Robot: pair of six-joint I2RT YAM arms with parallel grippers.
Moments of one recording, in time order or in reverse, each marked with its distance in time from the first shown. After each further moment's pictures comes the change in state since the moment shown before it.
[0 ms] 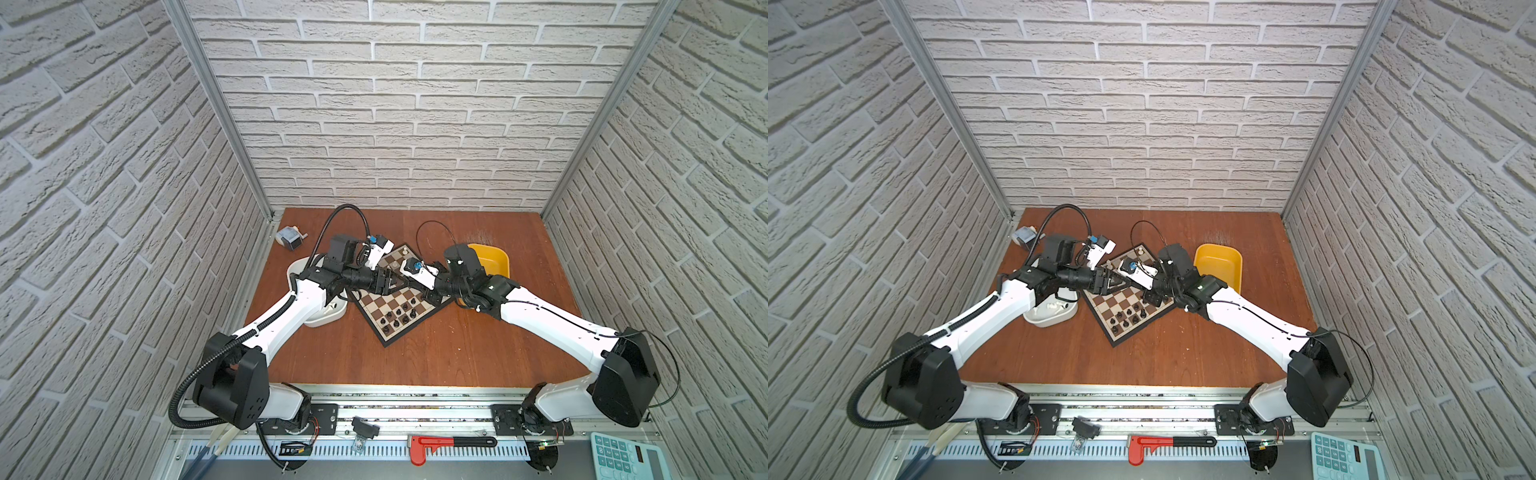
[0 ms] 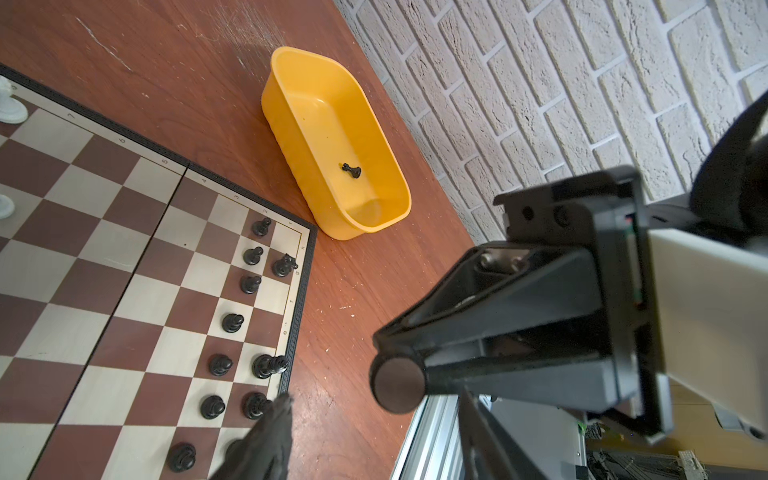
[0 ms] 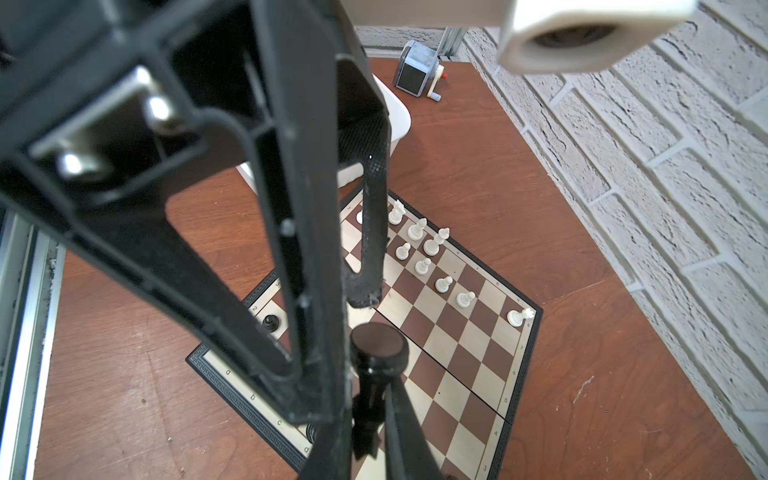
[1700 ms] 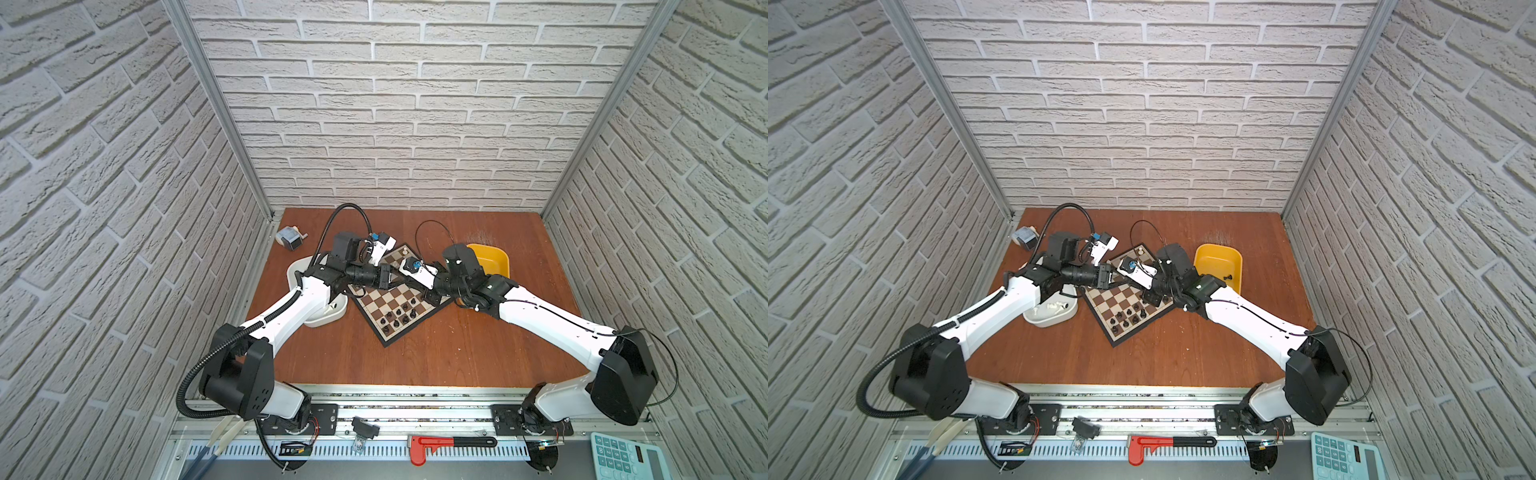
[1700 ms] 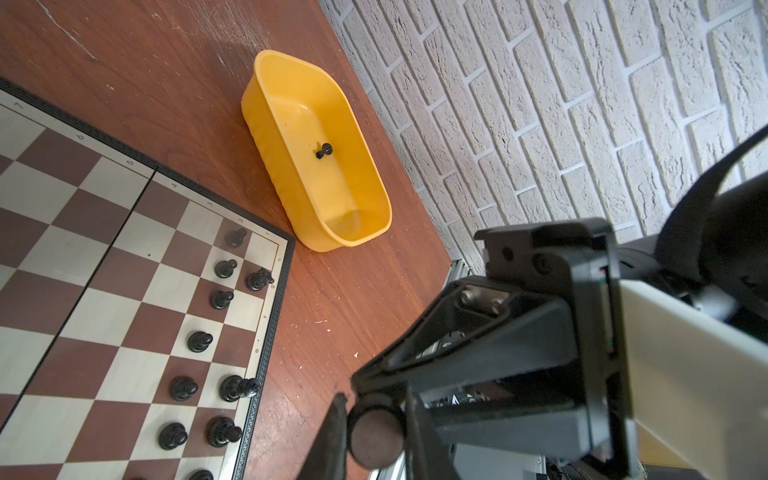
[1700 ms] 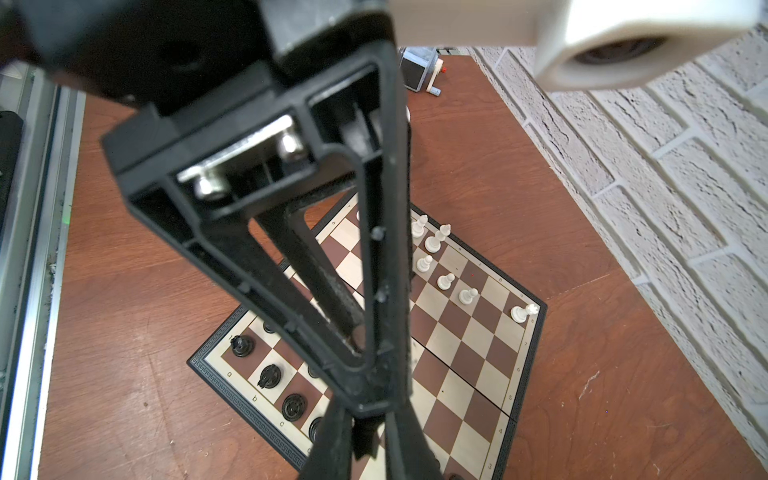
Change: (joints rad) left arm -0.006 0.042 0.005 0.108 0.048 -0.164; right arm 0.003 0.011 0.007 -0.003 0.011 0.036
